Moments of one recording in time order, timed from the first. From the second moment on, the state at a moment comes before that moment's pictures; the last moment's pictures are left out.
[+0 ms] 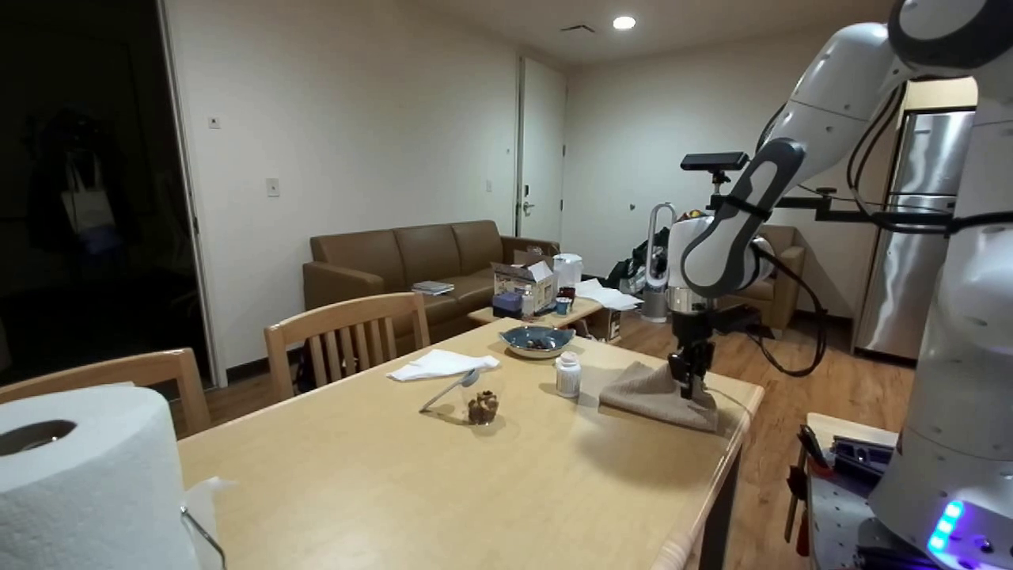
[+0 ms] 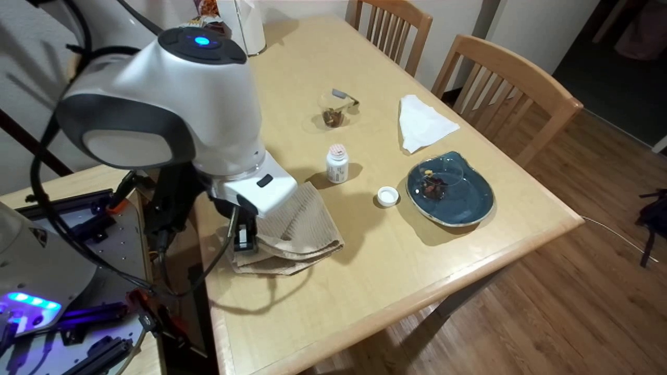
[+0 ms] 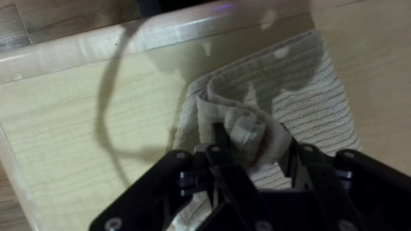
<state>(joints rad) -0.17 0.02 -0.19 -2.73 -0.03 2.64 -0.01</state>
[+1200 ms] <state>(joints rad) -0.16 -0.04 -0.18 -2.73 -0.19 2.63 0.07</state>
